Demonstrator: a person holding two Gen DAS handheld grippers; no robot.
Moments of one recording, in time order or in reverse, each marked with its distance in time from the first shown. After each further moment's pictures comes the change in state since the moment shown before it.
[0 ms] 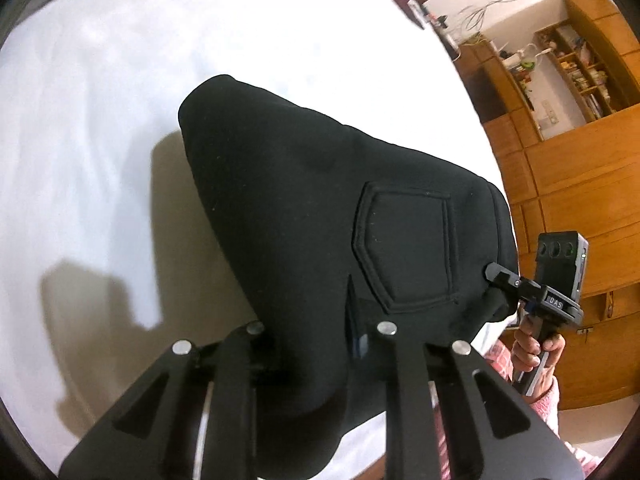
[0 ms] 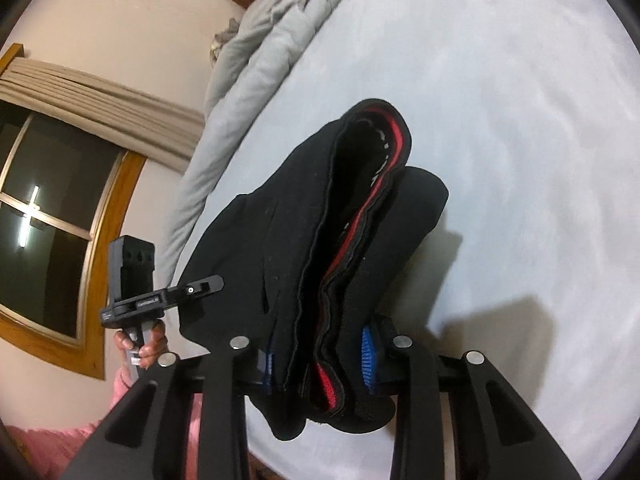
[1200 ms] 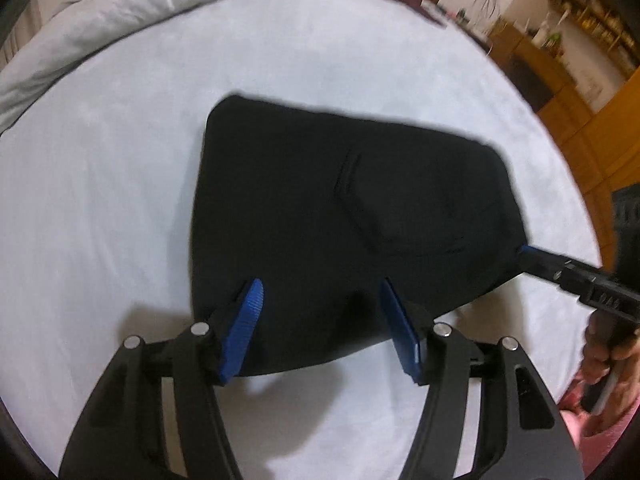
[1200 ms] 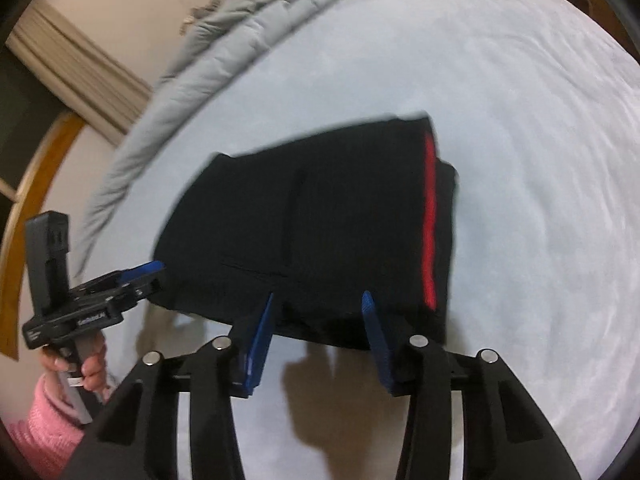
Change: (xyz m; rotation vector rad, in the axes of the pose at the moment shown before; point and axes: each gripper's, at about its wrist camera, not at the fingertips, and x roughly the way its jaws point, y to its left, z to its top) left arm 0.049 -0.040 0.002 0.142 -0.089 0.327; right arm 0.055 0.003 0.029 -0.134 0.002 -0.343
